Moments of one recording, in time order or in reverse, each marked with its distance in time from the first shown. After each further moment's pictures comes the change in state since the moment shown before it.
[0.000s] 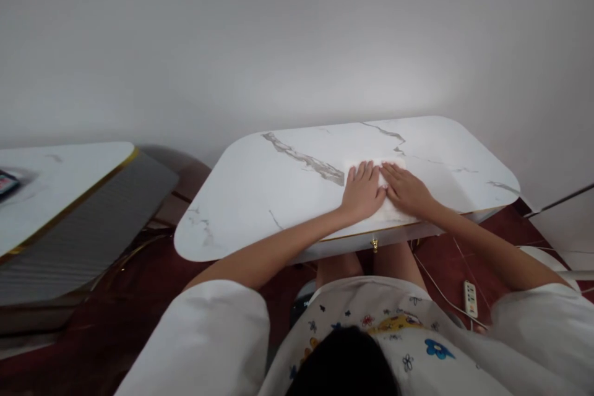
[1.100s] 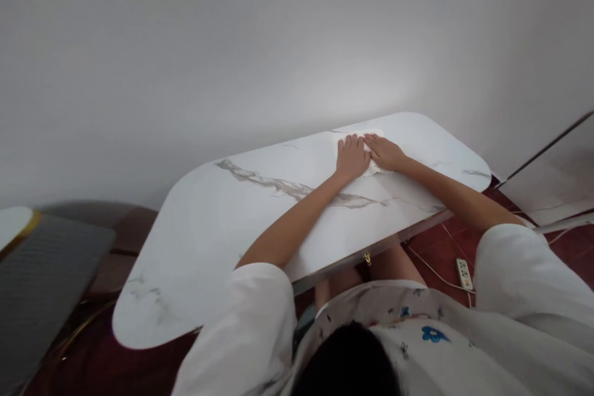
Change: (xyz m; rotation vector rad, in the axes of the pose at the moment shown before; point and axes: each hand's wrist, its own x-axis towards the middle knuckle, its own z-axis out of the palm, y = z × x) left_hand 0.140 -0.016 0.036 0.008 0.119 0.098; right_hand 0.090 0.110 0.019 -0.066 -0.047 0.104
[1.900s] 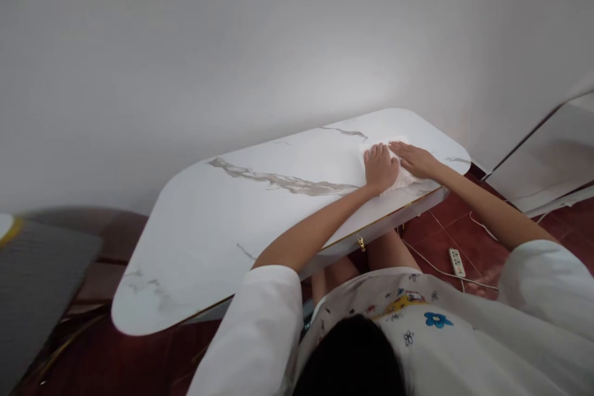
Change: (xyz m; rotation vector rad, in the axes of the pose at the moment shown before) left_hand -0.042 0.108 -0.008 -0.216 -0.052 -0.041; right_hand -0.124 0.032 -0.041 0.080 0.000 0.002
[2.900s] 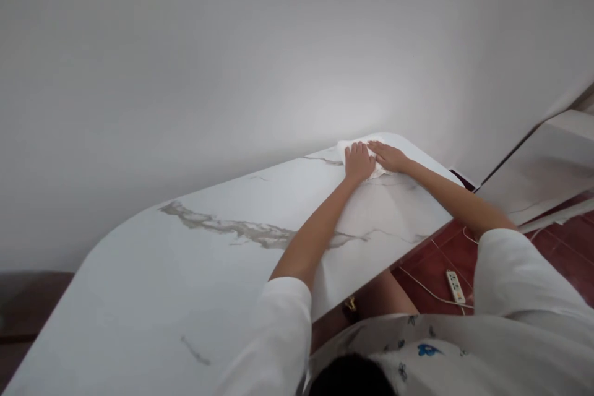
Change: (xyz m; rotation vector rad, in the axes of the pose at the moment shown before) left_hand 0.137 -0.051 0.029 0.174 0.082 0.091; right_hand 0.118 0.091 0.022 -0.055 -0.009 0.075
